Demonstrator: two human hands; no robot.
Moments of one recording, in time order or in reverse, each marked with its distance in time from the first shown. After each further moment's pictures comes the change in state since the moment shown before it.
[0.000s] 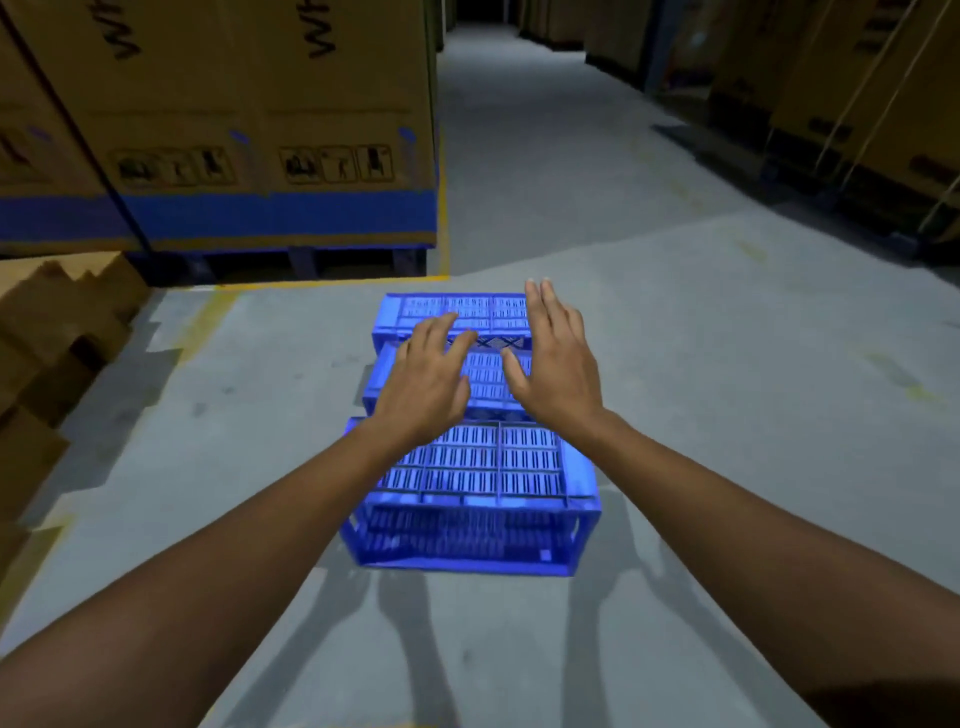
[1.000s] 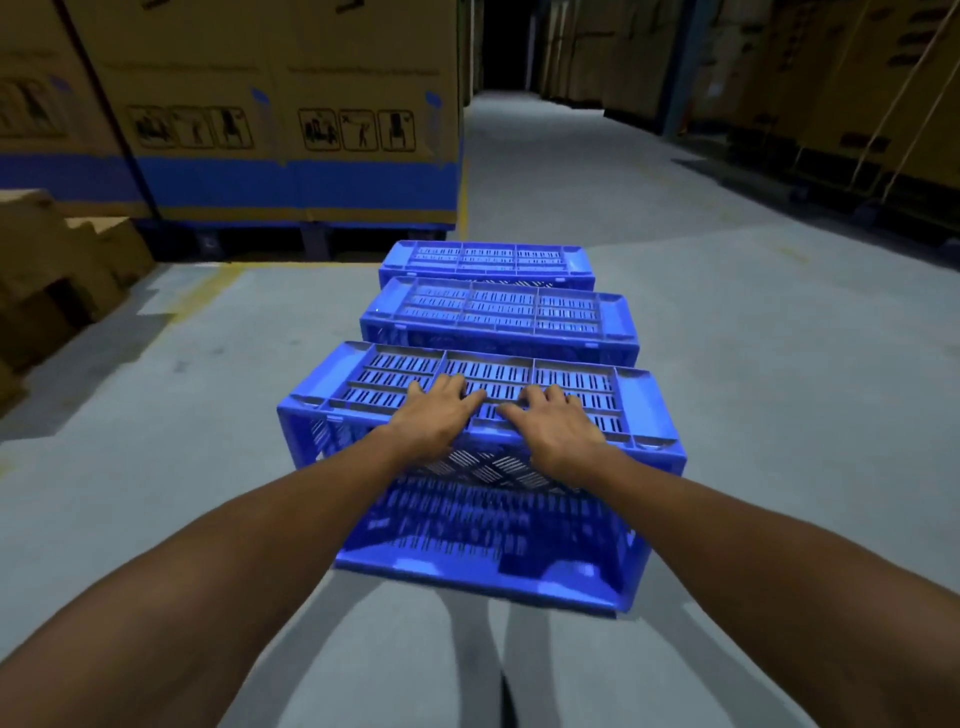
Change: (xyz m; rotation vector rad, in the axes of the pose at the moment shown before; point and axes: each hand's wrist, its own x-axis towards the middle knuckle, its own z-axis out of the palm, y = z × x) left_hand -0.118 -0.035 0.246 0.200 -0.479 0.042; right_hand -0.167 0.088 0.221 -0.475 -0.641 -0.165
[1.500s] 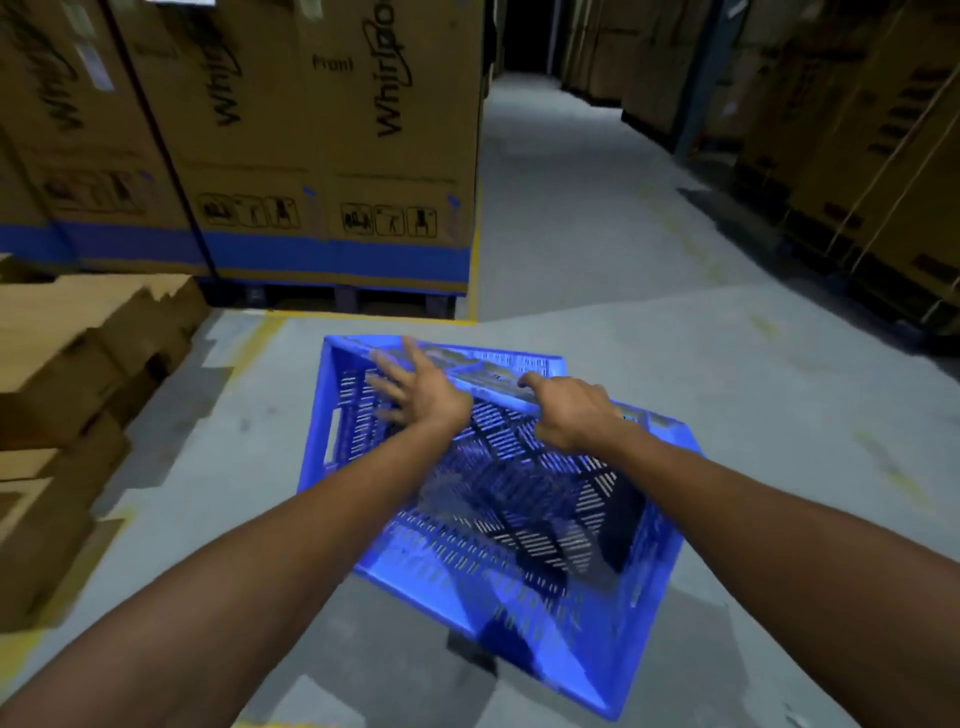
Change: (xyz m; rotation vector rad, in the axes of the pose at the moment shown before) left_hand -0.043 -0.029 -0.438 -0.935 0.276 -1.016; right_hand -0.035 0.054 -0.462 0.217 -0.084 0.103
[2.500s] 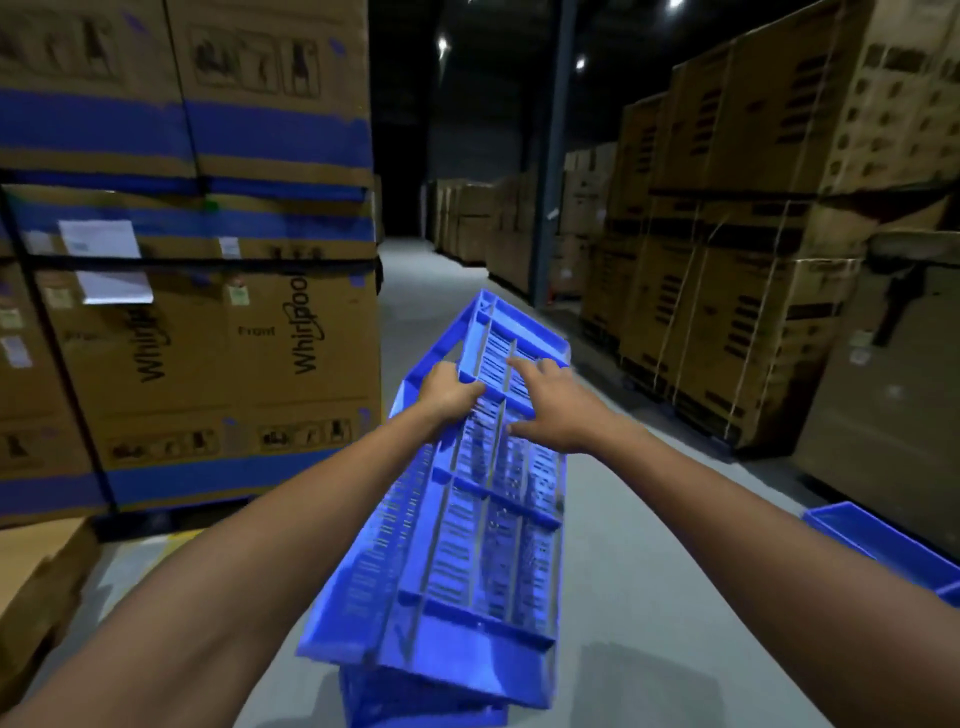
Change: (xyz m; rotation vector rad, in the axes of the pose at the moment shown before) left_hand -0.036 0.381 -0.283 -0.334 -0.376 0.646; right_hand -0.118 -0.016 -0.480 0.057 0.394 0.129
